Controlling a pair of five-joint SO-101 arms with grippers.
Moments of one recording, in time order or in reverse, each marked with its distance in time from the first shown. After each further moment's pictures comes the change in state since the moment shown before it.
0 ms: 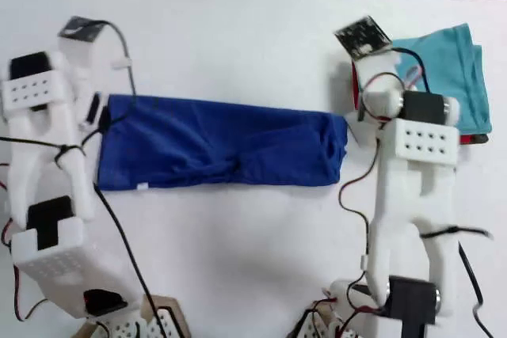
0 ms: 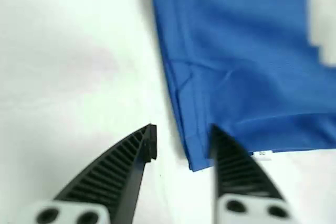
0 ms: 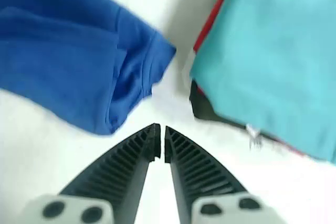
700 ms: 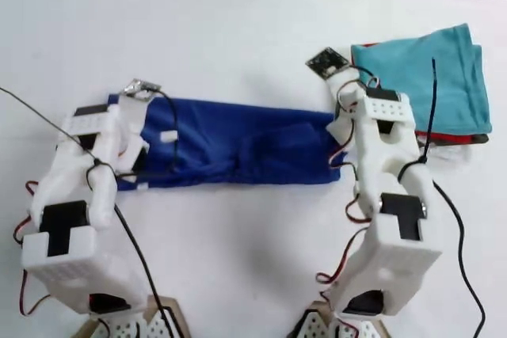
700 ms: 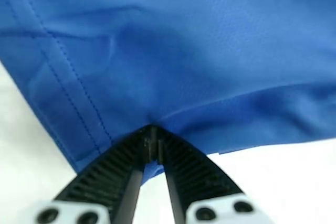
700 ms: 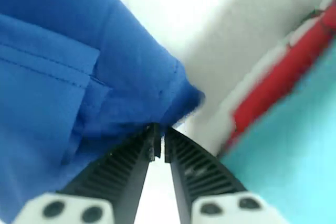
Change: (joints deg) left arm 9.1 -1.8 34.4 -21.2 -0.4; right arm -2.4 31.9 0.0 -26.5 9.6
